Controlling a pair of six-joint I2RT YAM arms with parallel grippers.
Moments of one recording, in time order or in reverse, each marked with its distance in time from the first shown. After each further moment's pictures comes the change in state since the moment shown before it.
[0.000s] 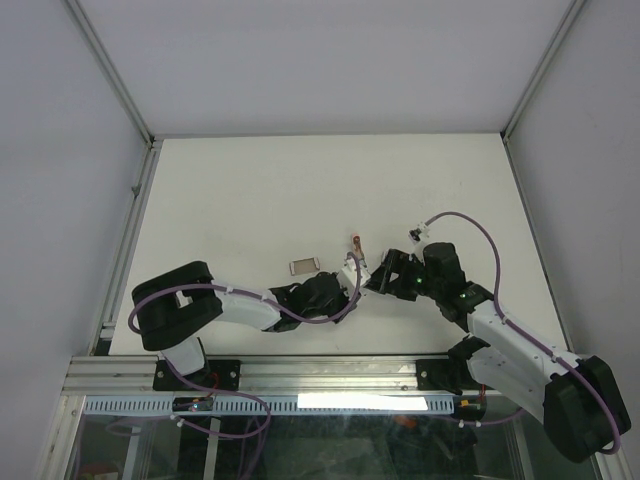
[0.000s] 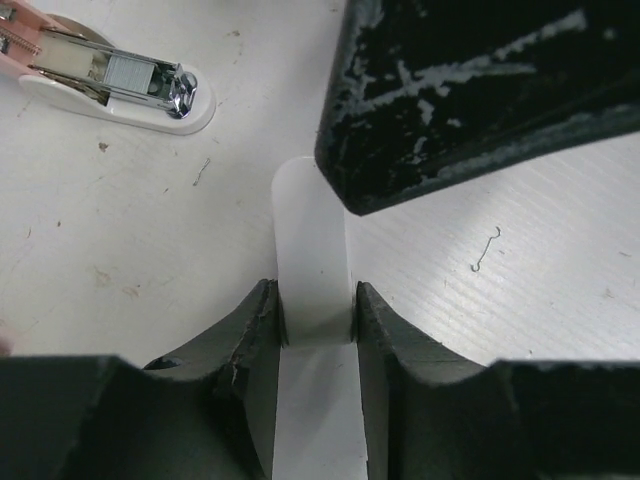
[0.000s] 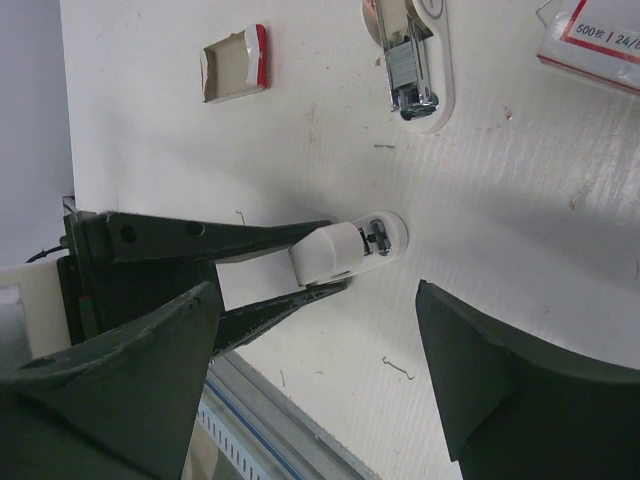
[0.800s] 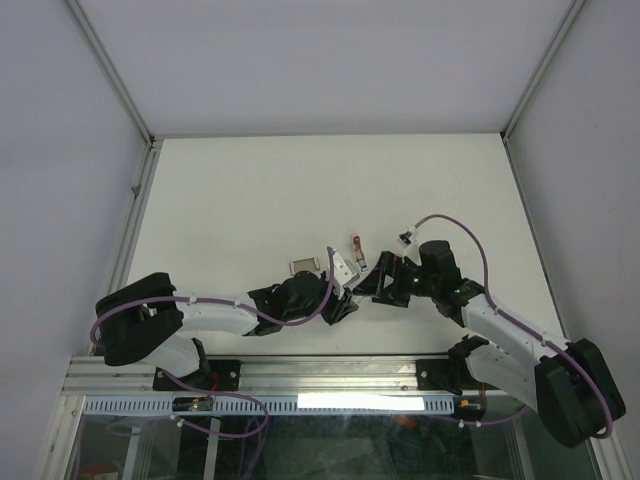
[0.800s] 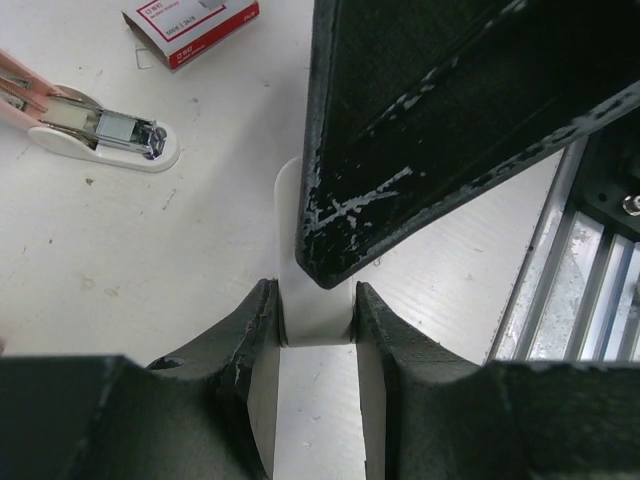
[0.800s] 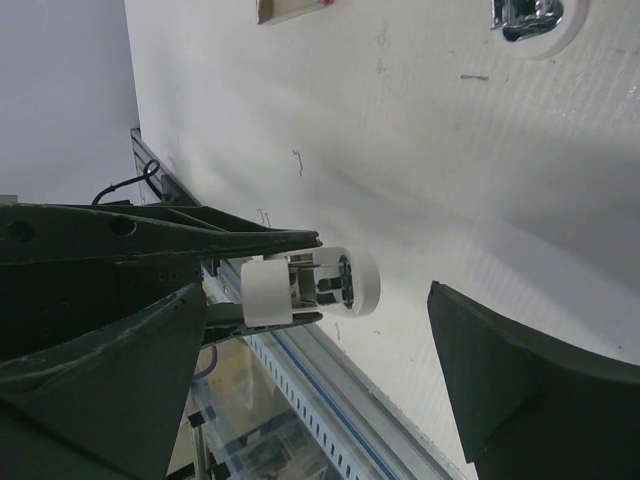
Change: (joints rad) left arm 0.000 -0.204 -0.094 0.049 0.101 -0.064; right arm -0.011 0.078 0.000 0.052 -0.212 0.073
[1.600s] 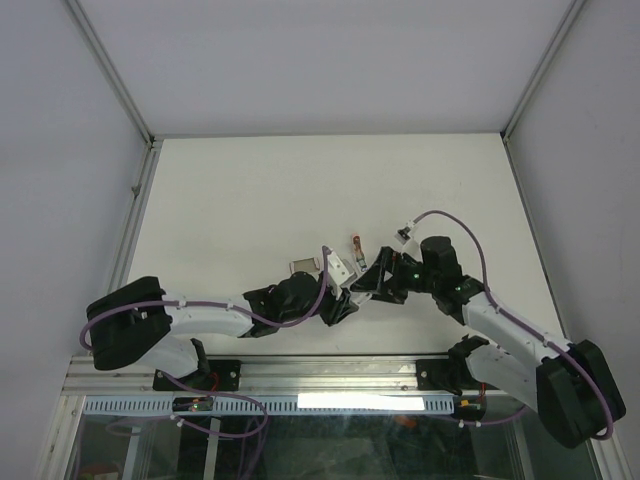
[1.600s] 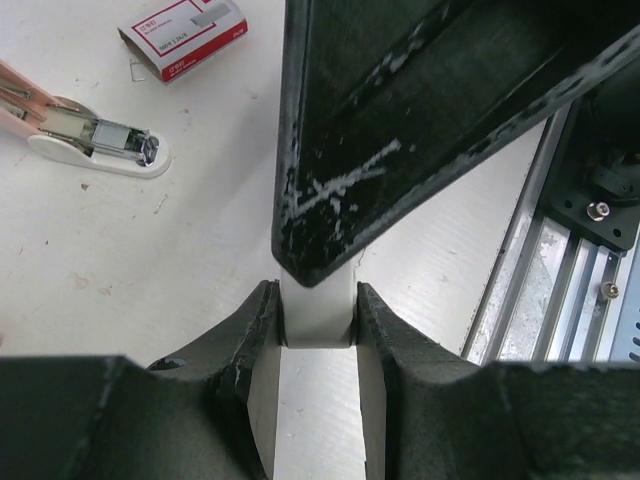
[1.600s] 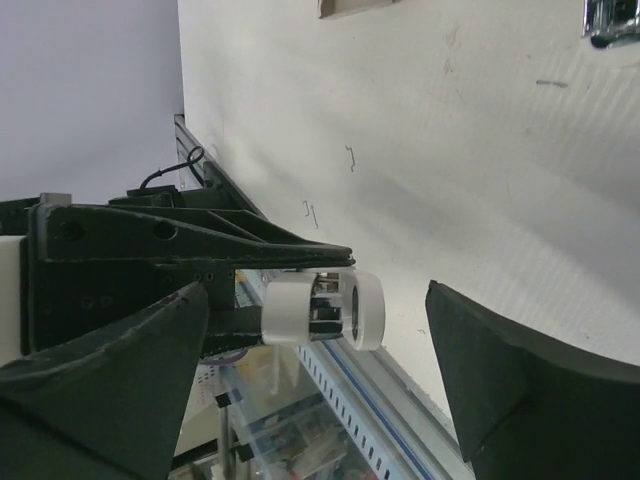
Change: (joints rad) left arm -0.013 -0.058 -0.009 -0.014 0.006 -0.021; right arm -0.003 0.034 0.011 0.069 -0.105 0.069
